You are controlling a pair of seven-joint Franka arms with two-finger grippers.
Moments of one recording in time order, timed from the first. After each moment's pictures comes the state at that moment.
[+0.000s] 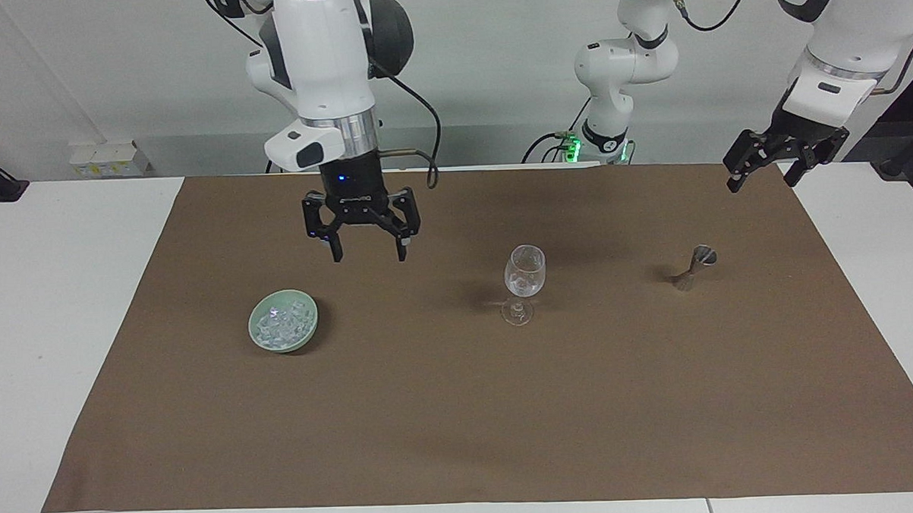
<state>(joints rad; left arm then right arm) 0.00 0.01 -0.04 -1.51 0.01 1.57 -0.05 0.10 0.19 0.10 -1.37 -0.05 1.86 0.35</state>
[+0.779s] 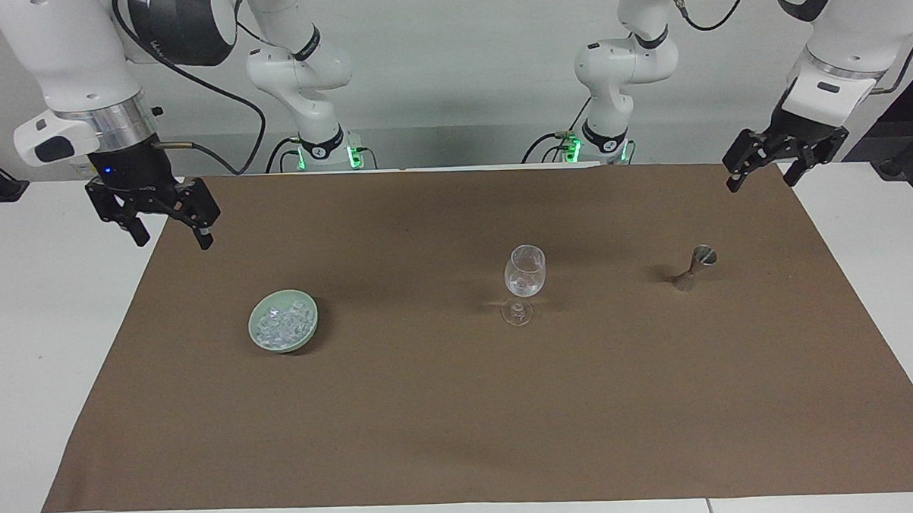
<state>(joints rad) 0.00 0.01 -0.04 -1.51 0.01 1.57 -0.05 0.03 0.14 -0.12 -1.38 0.01 1.71 0.02</state>
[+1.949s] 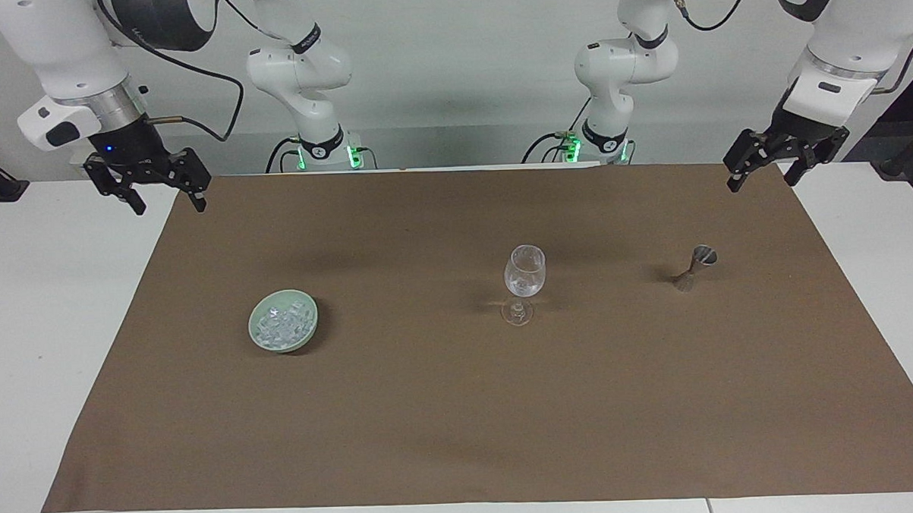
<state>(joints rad) 0.00 0.01 -0.03 -1.51 0.01 1.57 -0.05 0.04 -0.03 -0.17 -1.64 0.00 1.70 -0.15</state>
